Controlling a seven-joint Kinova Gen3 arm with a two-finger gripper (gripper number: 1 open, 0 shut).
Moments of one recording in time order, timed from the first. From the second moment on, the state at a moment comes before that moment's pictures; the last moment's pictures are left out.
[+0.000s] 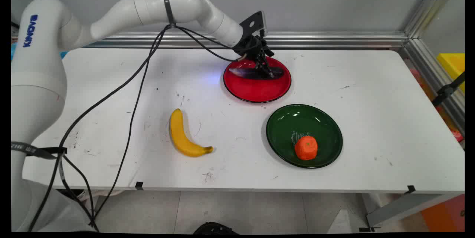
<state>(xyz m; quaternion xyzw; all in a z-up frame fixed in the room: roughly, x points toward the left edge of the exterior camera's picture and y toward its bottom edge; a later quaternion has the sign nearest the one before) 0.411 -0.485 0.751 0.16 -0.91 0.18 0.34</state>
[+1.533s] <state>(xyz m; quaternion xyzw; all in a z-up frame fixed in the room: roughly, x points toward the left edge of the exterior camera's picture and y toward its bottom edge) 0.357 -0.341 0.846 0.13 -0.91 0.12 0.36</state>
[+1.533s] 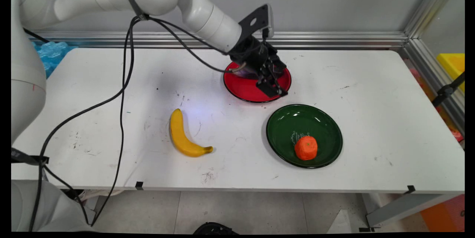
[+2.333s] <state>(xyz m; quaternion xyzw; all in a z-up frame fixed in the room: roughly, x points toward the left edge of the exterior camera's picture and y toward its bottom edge) 0.304 -0.277 0.830 0.14 -0.92 0.07 0.36</state>
